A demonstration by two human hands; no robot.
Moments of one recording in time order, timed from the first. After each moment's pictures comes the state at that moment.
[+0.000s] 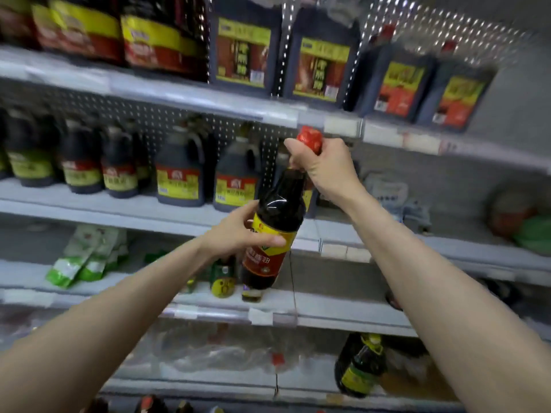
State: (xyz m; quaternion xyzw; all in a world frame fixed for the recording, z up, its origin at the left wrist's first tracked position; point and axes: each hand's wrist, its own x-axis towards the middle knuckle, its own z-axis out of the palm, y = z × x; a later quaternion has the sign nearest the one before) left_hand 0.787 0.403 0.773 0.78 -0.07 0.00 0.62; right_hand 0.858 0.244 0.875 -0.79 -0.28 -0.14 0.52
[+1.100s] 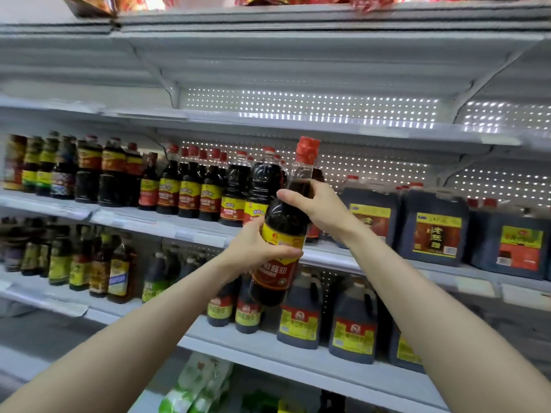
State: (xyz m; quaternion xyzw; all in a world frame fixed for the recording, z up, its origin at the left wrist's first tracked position) left_hand 0.685 0.640 1.003 0.80 -0.05 0.28 0.52; right_hand 0.751 0.502 1.077 -0.71 -0.49 -0.10 0.50
